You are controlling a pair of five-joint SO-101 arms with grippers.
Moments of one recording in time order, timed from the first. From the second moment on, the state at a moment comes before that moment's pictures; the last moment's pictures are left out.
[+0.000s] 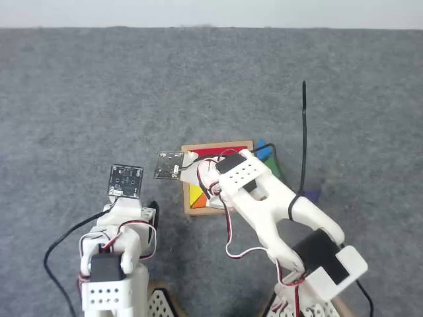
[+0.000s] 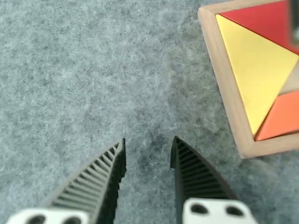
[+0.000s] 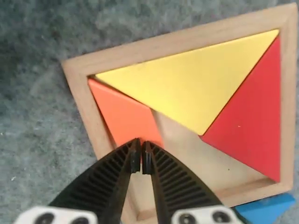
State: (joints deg) left arm -9.3 -103.1 96.9 72.0 -4.0; right arm -39.3 2.8 32.1 52.0 45.9
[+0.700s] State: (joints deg) left arm -9.3 -103.1 96.9 72.0 -4.0; right arm -33.0 -11.6 33.0 60.0 39.2
